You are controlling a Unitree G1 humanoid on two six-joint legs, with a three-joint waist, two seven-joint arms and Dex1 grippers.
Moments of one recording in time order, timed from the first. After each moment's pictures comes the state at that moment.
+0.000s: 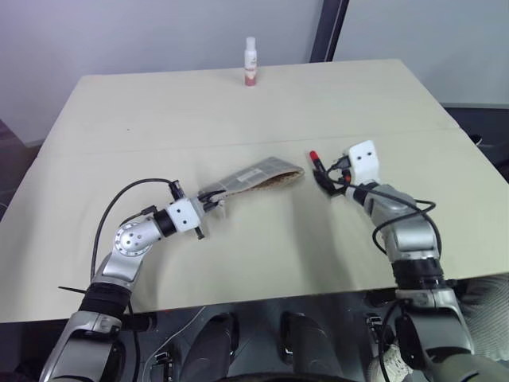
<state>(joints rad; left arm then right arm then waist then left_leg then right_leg) -0.35 0.50 -0.12 0.34 0.01 -0.60 -0.70 -0.55 -0.41 -0.09 0.22 0.13 0.51 0.41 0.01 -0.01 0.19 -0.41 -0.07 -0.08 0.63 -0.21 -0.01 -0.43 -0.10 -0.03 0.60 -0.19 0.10</state>
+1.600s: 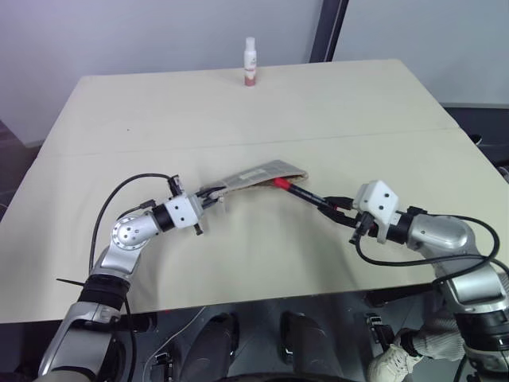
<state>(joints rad) -0.41 0.52 -0.13 0.42 -0.01 -0.69 -0.74 -0.14 -0.73 -0.04 -0.27 0.23 0.24 0.88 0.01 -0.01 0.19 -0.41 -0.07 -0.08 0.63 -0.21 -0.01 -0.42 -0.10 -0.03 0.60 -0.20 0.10</state>
